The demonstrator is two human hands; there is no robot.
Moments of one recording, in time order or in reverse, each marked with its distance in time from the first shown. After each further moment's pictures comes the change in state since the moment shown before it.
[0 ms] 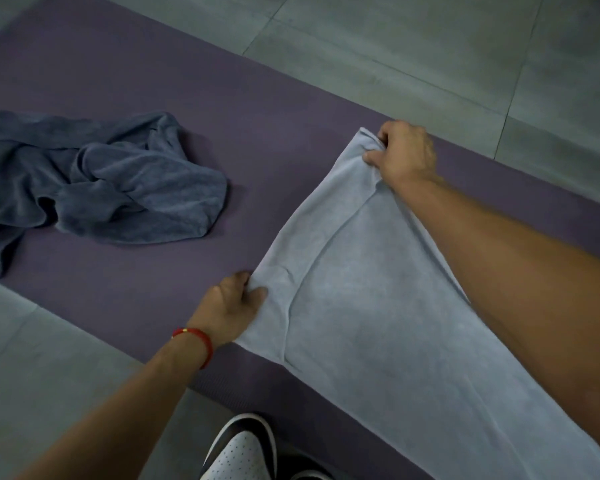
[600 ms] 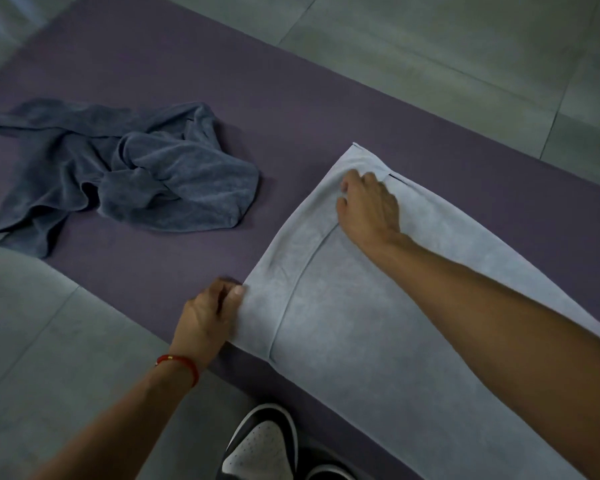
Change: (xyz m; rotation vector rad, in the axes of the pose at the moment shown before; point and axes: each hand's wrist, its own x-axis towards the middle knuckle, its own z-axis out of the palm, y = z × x) left_hand -0.030 -0.065 -0.009 -0.112 0.317 0.025; right_hand -0.089 -0.051 0.081 -0.126 -0.017 -0.210
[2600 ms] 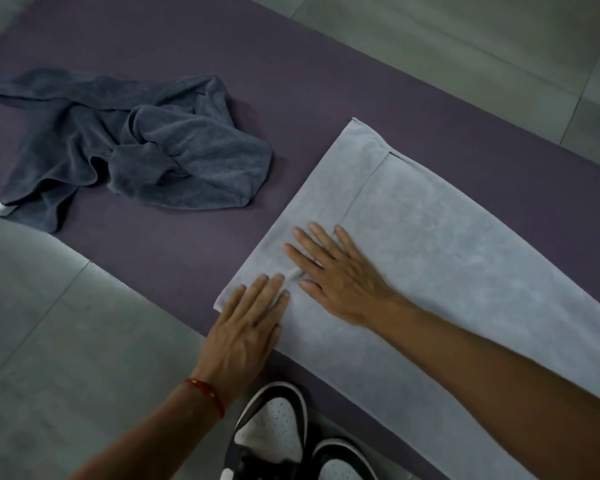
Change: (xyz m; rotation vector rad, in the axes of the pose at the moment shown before) left_hand -0.048 -0.028 0.036 0.617 -0.047 0.643; right_hand -0.115 0.001 0.052 -0.229 -0.251 -0.741
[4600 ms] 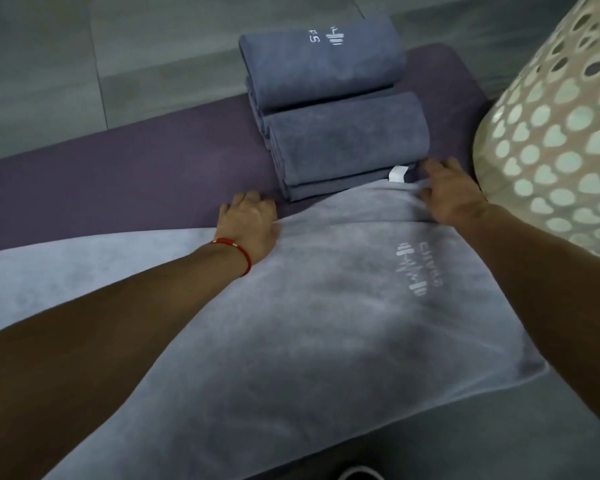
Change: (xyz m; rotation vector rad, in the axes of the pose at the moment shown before) left_hand 0.277 0.493 0.070 0.191 -0.198 0.557; right_hand -0.624 0.260 0.032 0.358 0.158 1.673
